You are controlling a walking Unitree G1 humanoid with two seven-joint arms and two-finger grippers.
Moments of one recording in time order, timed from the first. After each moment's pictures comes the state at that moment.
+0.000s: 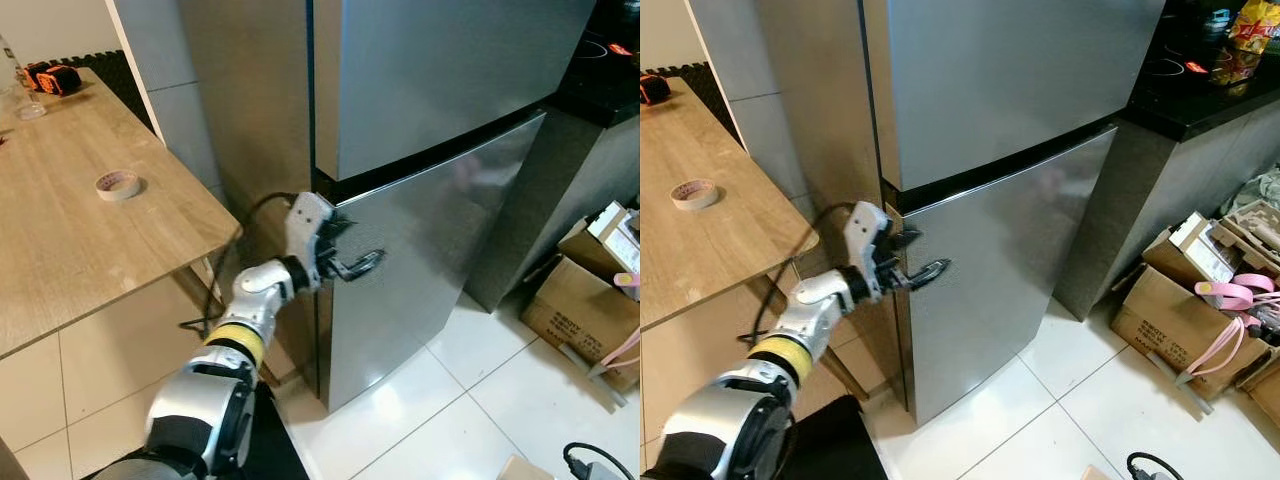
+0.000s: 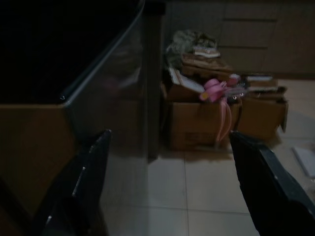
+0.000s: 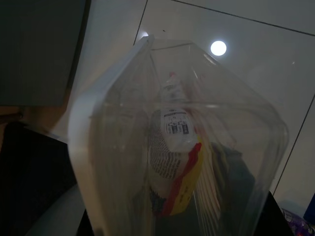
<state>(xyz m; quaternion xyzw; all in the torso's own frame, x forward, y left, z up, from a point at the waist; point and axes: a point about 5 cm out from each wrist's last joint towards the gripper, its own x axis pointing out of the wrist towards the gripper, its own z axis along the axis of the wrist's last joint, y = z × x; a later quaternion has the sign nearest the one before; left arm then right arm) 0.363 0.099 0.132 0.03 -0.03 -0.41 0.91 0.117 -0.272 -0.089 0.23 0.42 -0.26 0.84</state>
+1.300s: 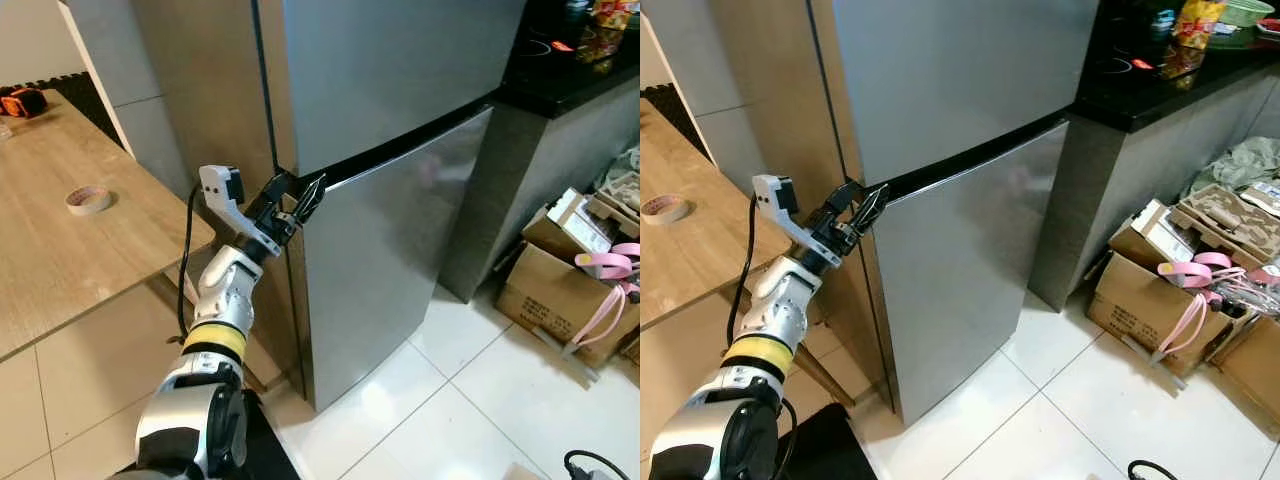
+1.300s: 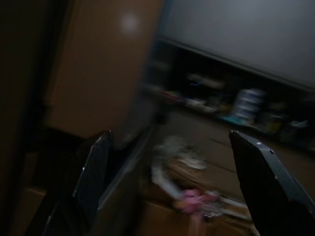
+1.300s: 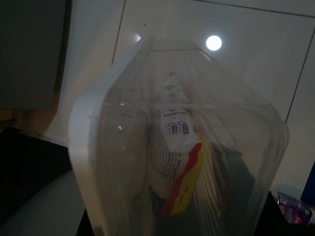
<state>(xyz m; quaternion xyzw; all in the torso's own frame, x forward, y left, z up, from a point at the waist) 0.363 0.142 0.170 -0.23 -0.16 -0.37 0.89 0.109 -0.272 -0.091 0.23 0.43 -0.26 0.83</state>
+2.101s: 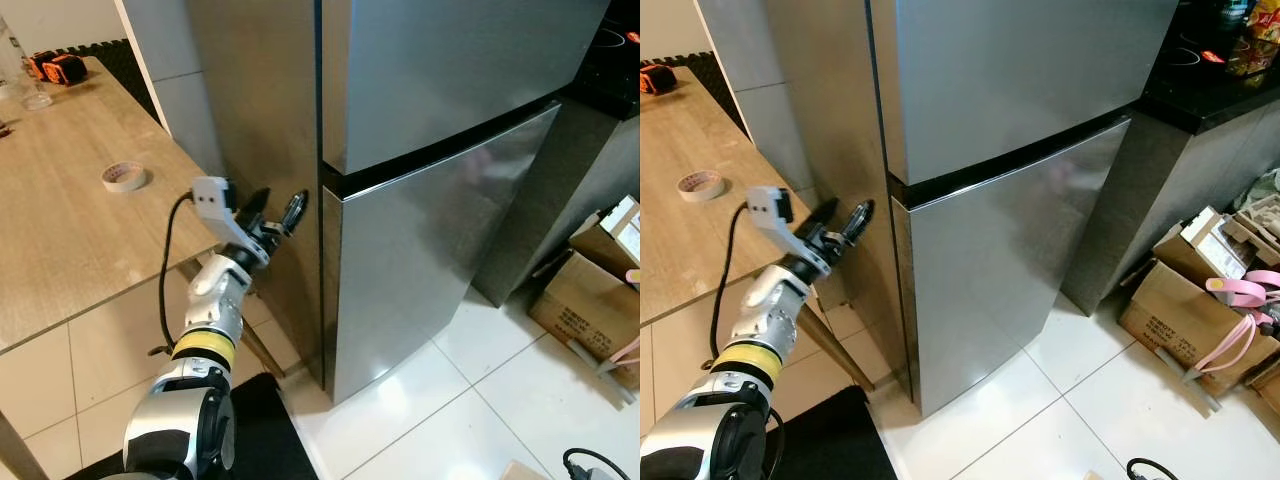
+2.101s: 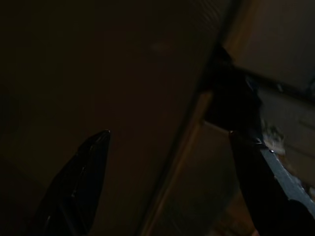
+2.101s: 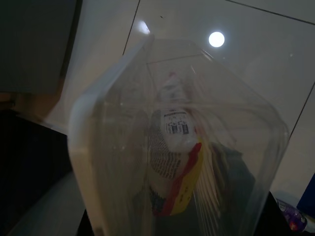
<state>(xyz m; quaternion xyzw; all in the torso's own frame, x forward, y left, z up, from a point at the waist) 0.370 0.156 0.149 -0.14 -0.09 -0.25 0.95 0.105 -0.272 -0.093 0.23 0.43 -0.26 0.83</state>
